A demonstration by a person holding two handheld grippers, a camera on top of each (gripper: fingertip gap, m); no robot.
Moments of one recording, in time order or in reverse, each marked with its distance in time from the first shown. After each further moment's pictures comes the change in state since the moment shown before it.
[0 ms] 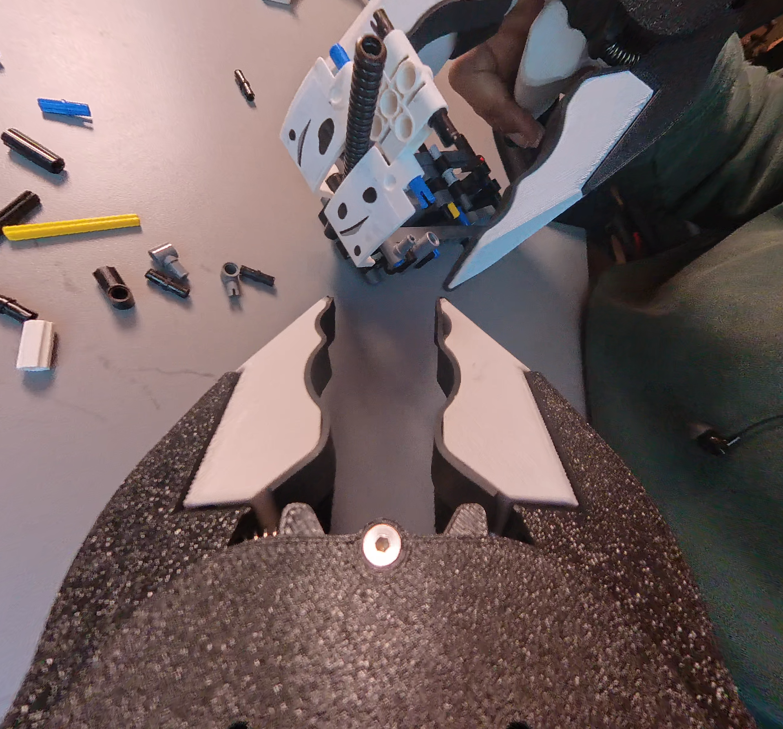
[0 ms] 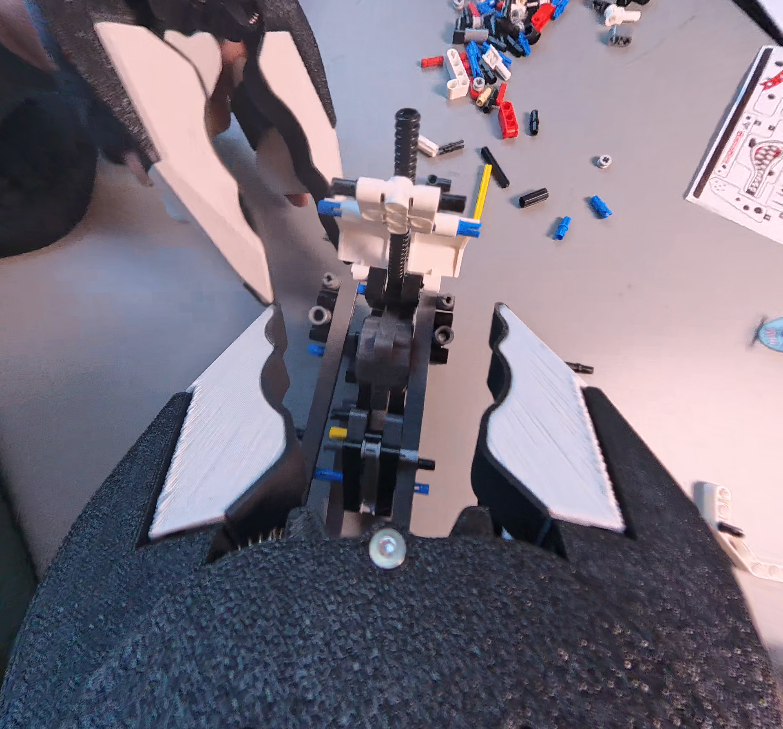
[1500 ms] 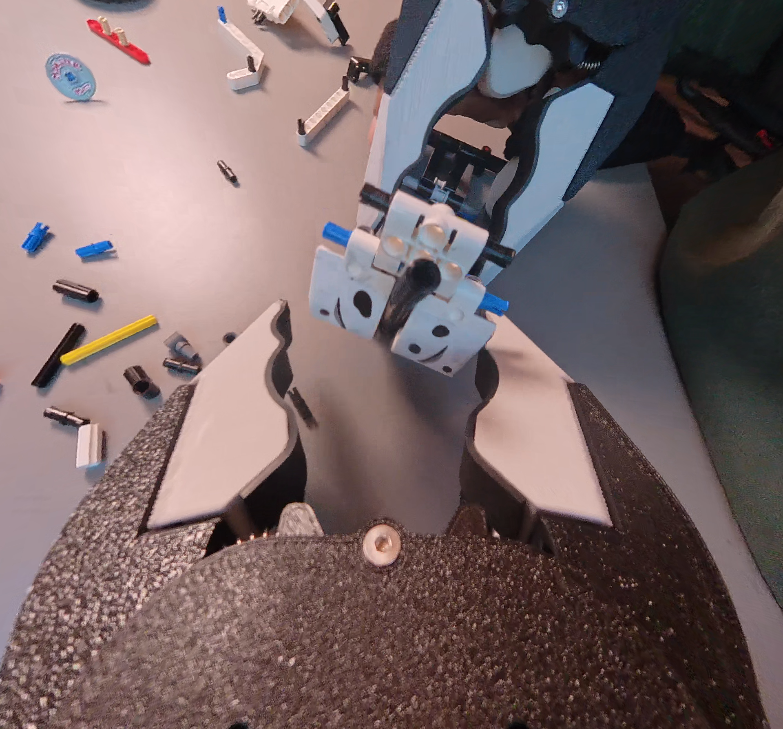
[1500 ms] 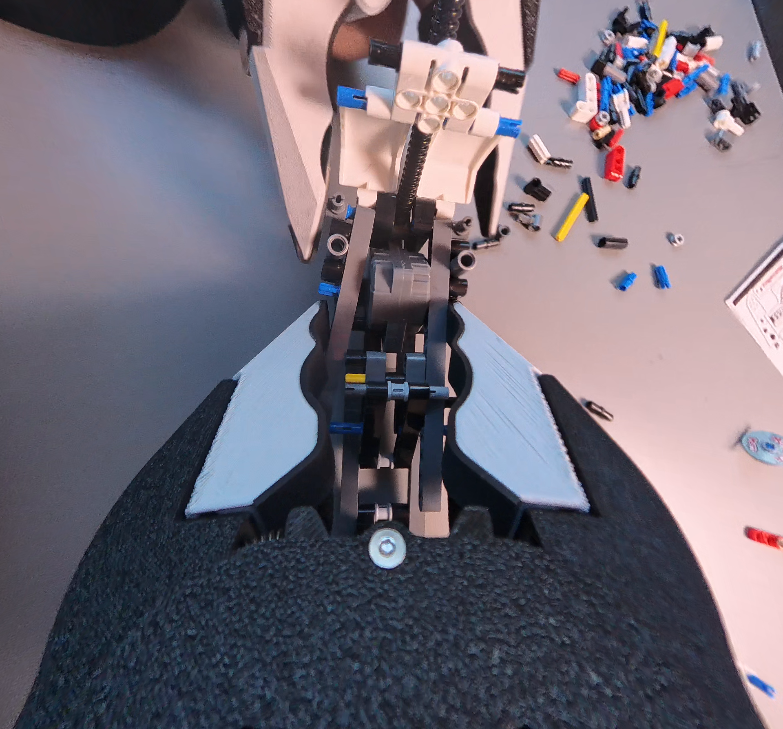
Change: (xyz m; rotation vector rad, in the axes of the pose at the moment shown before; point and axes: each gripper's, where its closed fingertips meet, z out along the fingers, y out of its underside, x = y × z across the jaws) left arm 0.007 -0.005 0.014 0.034 -0.102 0.365; right arm -0.035 0.030 -0.003 0.001 -0.088 -0.410
